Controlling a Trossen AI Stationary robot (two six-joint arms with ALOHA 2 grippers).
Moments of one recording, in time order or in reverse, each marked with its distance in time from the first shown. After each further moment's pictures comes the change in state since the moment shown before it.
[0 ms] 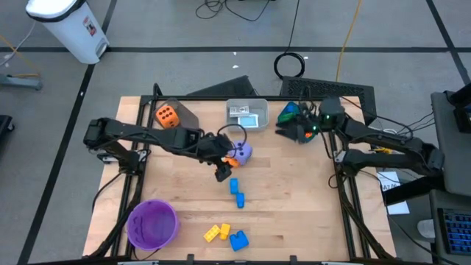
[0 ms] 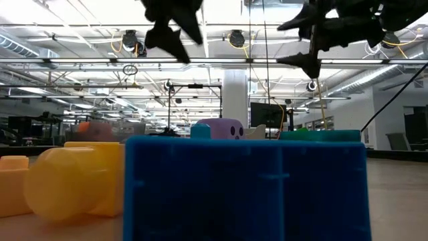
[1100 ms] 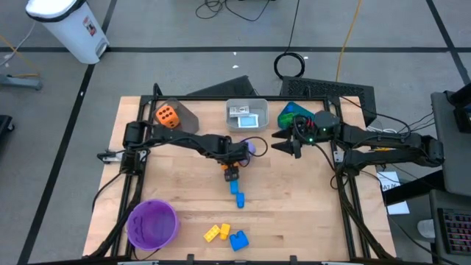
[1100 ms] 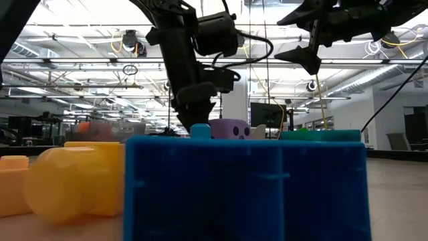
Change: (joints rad) left arm 0.105 0.393 0.000 0.098 0.015 0.376; right arm 0.234 0.013 0.000 -0.023 0.184 -0.091
